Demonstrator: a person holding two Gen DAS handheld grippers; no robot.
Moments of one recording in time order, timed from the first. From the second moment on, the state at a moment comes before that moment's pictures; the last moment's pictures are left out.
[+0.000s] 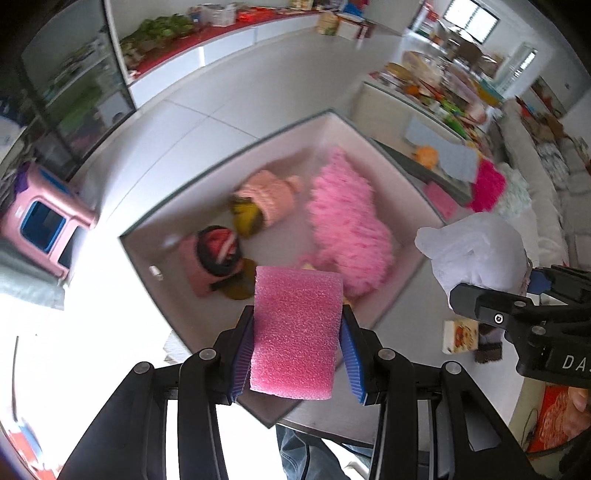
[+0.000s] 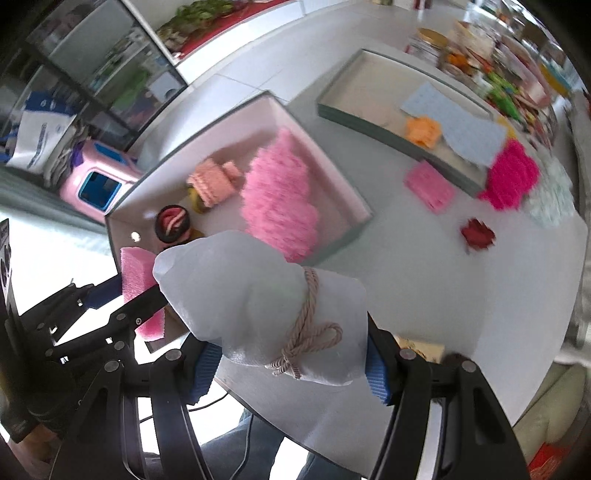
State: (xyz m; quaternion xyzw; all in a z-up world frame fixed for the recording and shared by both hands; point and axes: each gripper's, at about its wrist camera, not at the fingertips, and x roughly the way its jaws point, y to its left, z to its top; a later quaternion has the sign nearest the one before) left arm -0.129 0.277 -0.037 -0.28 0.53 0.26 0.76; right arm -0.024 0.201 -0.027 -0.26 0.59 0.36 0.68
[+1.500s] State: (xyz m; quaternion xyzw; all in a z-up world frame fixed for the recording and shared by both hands) left arm -0.134 0.330 -0.069 -0.32 0.53 0.36 0.69; right arm -0.036 0.297 -0.061 -0.30 0.59 0.36 0.65
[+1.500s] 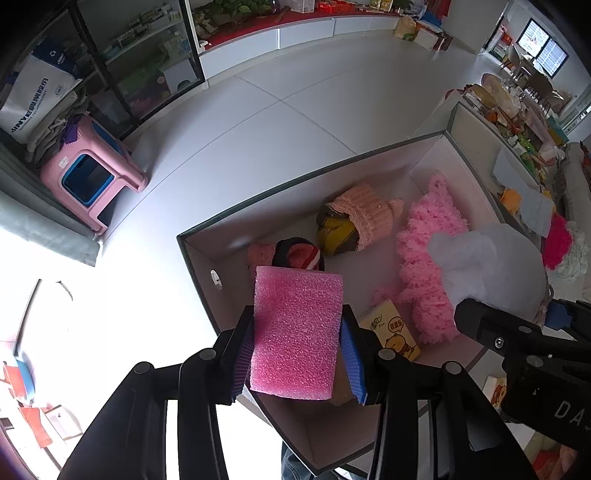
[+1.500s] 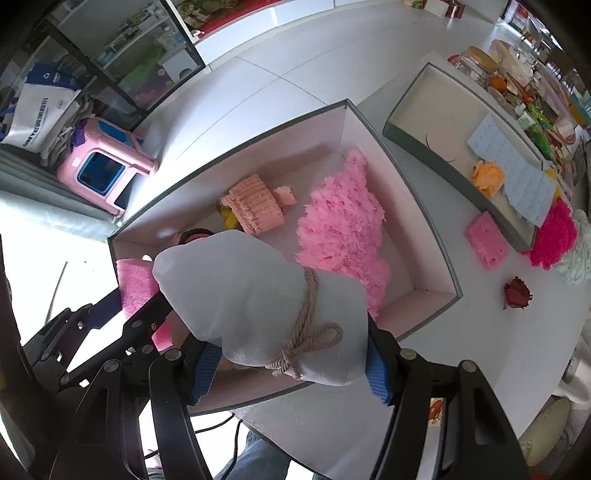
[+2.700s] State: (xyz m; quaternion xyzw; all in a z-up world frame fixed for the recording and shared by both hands) left arm -0.132 0.332 -0.081 -0.31 0.54 0.37 0.68; right arm -0.021 0.294 -0.081 -0.27 0.62 0.36 0.64
